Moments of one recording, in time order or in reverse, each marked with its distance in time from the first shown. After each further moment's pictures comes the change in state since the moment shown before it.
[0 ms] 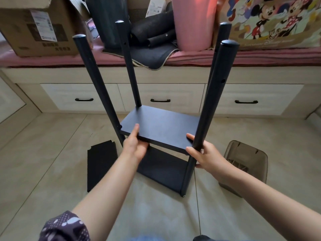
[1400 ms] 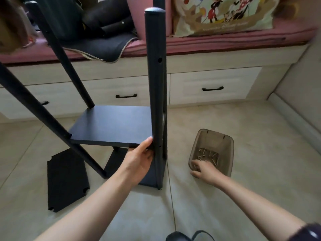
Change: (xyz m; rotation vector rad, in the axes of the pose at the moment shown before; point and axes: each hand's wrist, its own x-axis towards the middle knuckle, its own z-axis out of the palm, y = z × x) left_hand -0.045 -0.111 0.022 0.439 -0.388 -0.186; right_hand 0.011 0.169 -0.093 -0.778 -0.097 0.270
